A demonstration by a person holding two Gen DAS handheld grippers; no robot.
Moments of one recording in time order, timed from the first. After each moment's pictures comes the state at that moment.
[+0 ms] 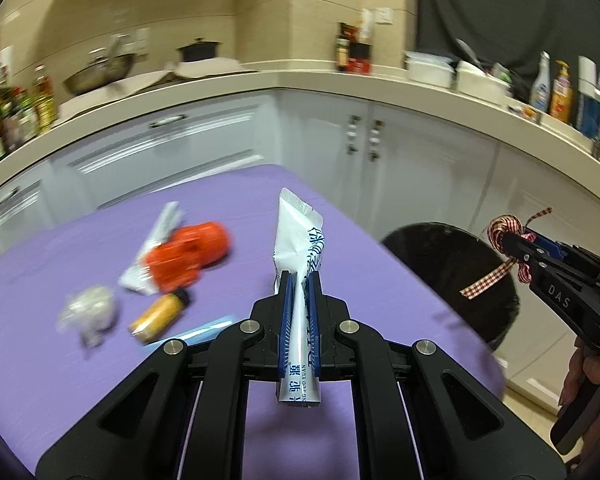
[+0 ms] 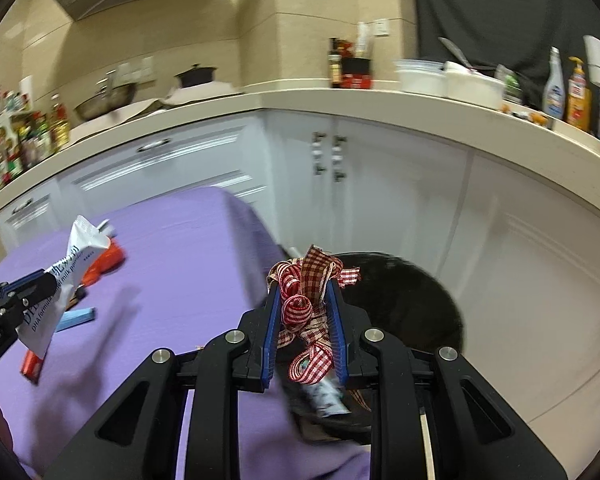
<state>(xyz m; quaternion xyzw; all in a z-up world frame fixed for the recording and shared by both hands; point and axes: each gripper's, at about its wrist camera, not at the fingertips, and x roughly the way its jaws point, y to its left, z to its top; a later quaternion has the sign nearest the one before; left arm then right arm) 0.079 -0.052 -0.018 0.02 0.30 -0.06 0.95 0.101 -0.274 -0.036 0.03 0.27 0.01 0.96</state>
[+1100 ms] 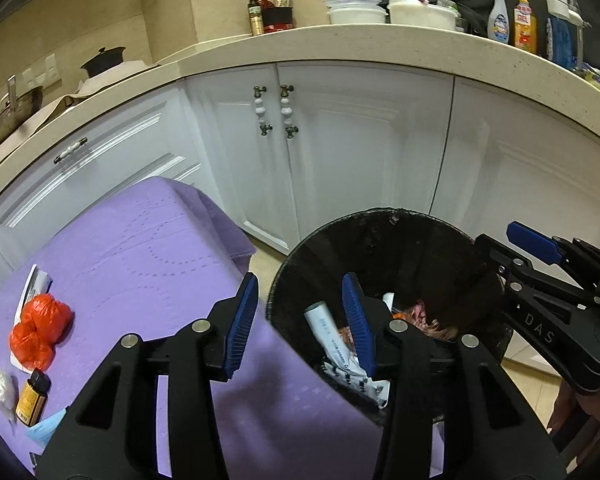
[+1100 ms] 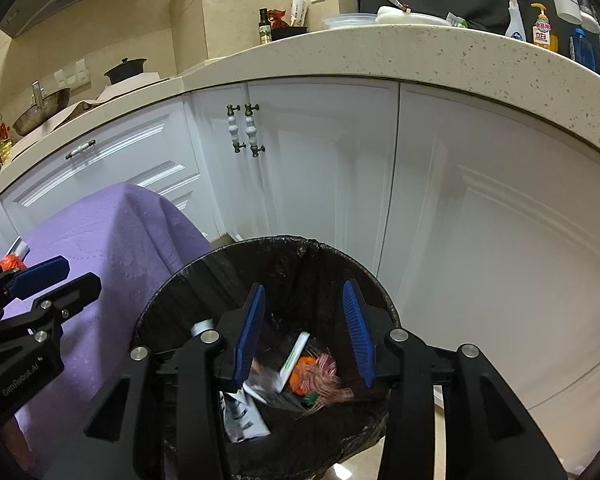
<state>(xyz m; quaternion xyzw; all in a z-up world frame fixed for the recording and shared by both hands) 0.172 -0.185 -0.060 0.10 0.33 -0.12 0.93 0.155 -0.352 -0.081 0.06 0.30 -0.05 0.95</state>
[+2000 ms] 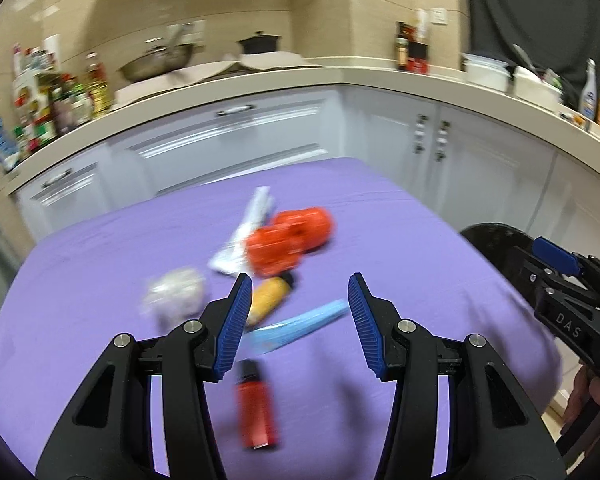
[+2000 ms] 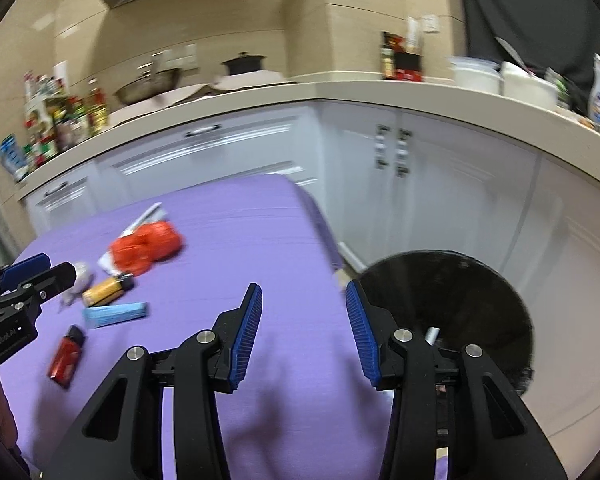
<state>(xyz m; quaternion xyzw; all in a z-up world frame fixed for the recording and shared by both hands) 0.055 0.037 -0.019 0.02 0.31 0.05 0.95 0.103 -0.174 -0.046 0.01 0.27 0.11 0.96</state>
